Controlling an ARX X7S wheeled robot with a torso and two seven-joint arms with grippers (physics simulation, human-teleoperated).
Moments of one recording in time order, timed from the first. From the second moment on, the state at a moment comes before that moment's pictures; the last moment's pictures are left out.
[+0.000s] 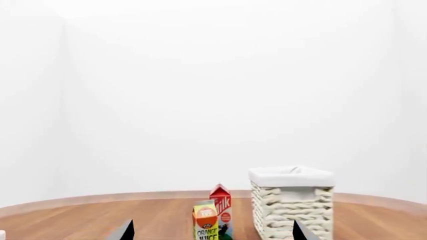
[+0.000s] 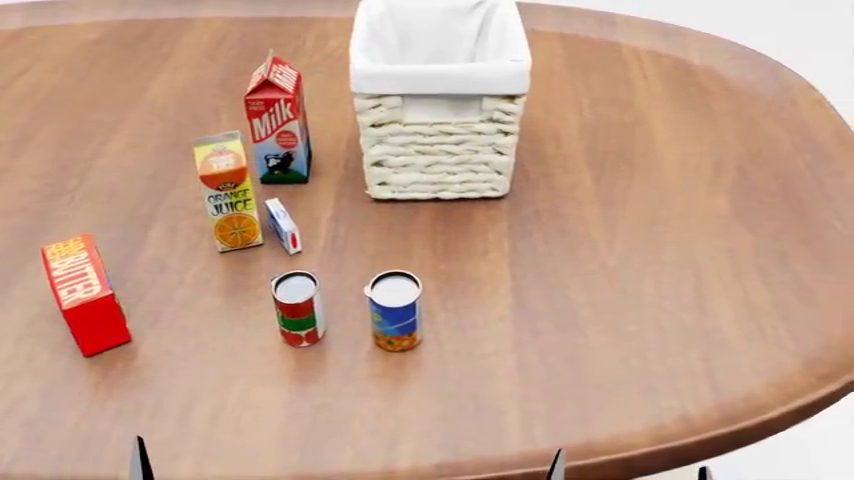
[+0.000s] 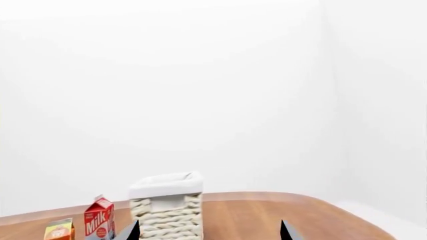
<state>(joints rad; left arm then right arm) 0.10 -0.18 0.20 0.01 0.01 0.55 -0.33 -0.16 0.18 -0.16 -0.11 0.13 -0.53 0.25</state>
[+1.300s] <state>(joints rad) 0.10 -0.21 0.23 0.01 0.01 0.57 -0.37 -0.16 0.21 -0.21 -0.09 0.12 -0.60 0.28</state>
